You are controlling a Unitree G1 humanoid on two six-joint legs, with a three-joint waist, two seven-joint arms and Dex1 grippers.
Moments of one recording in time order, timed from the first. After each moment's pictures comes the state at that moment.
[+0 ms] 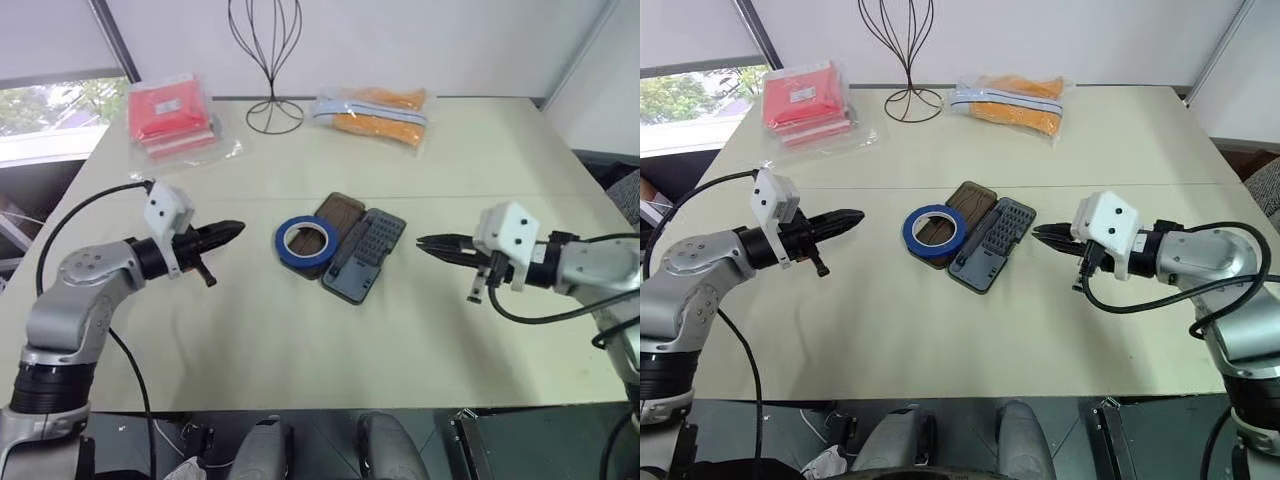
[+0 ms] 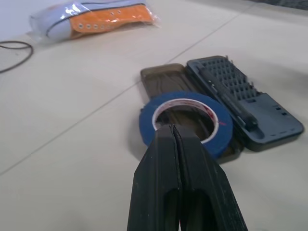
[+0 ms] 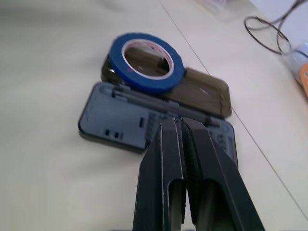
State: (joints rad) left arm -0.34 0.73 0.14 -0.18 -0.53 0.52 -0.85; right arm -0.29 -0.92 -0.12 -0.41 0.38 0.41 0.95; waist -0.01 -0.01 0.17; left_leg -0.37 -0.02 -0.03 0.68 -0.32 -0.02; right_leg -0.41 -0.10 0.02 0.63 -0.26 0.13
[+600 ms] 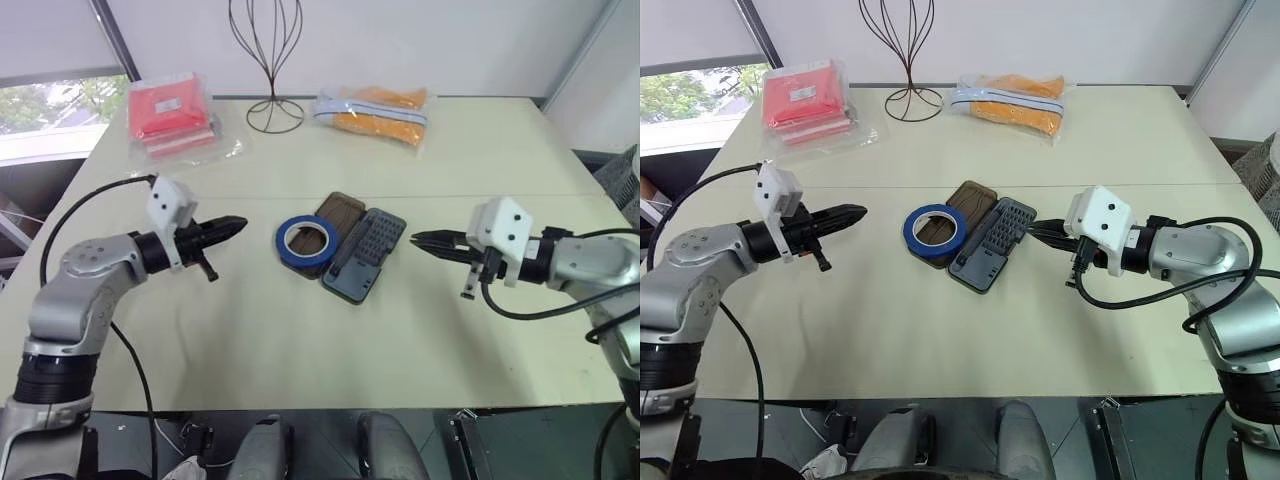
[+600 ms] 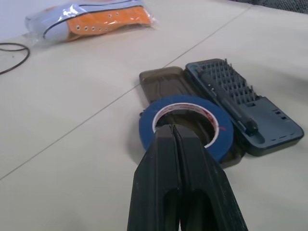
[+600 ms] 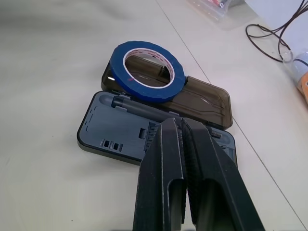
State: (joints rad) left arm -0.39 0.72 0.13 -0.13 -0.52 0.52 -0.86; right arm -0.30 -0.92 -0.10 -0.41 0.38 0.41 0.93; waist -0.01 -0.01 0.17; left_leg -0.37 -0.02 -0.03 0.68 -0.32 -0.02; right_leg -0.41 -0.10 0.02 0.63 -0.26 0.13
